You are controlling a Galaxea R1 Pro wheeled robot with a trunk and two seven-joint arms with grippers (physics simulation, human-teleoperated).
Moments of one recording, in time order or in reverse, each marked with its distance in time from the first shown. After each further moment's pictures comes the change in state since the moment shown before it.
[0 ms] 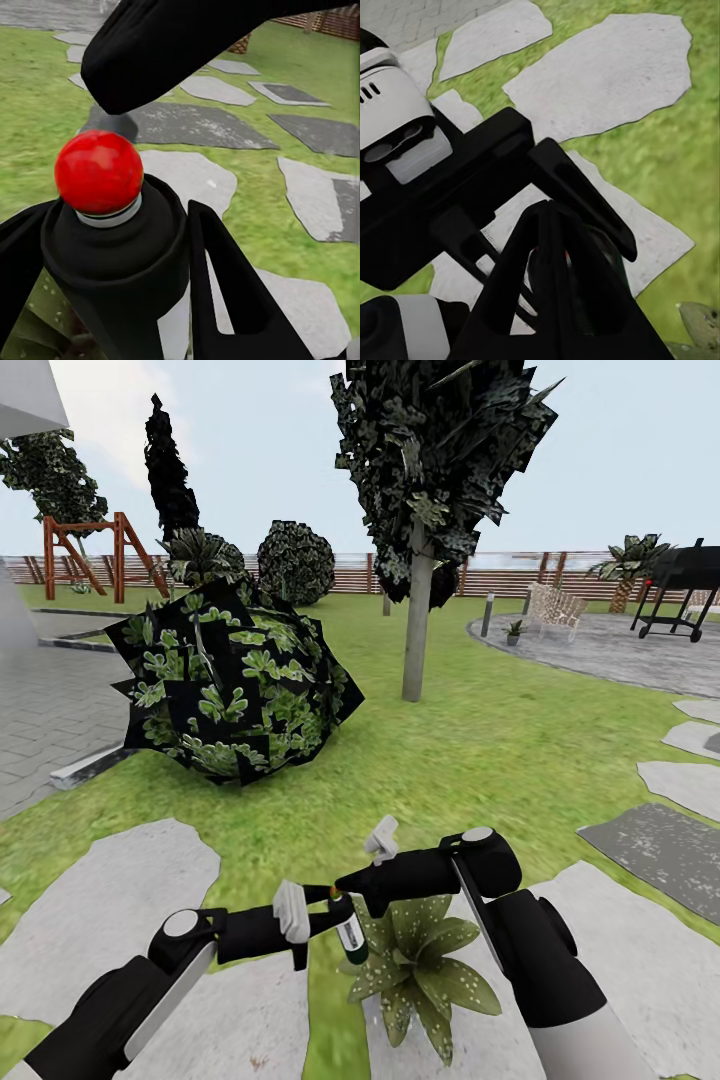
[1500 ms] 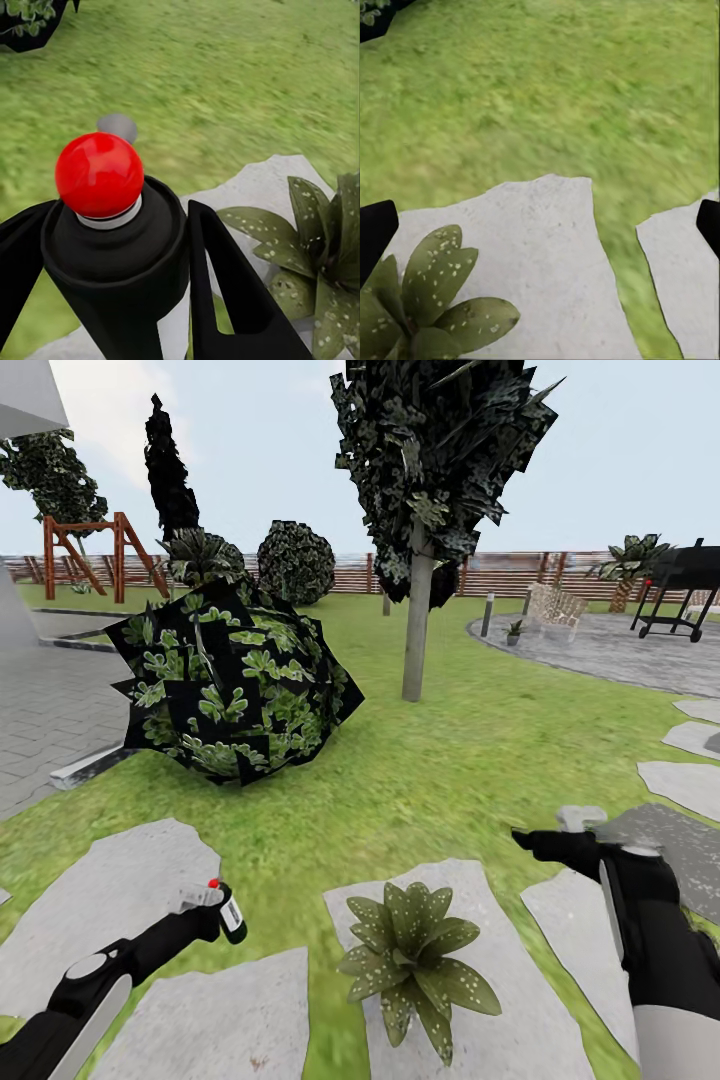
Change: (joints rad) left arm 0.189 0.060 0.370 0.067 0.039 0.078 0.517; right arm 0.020 -0.173 -0.607 0.140 0.017 -0.188 -0.659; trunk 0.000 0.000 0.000
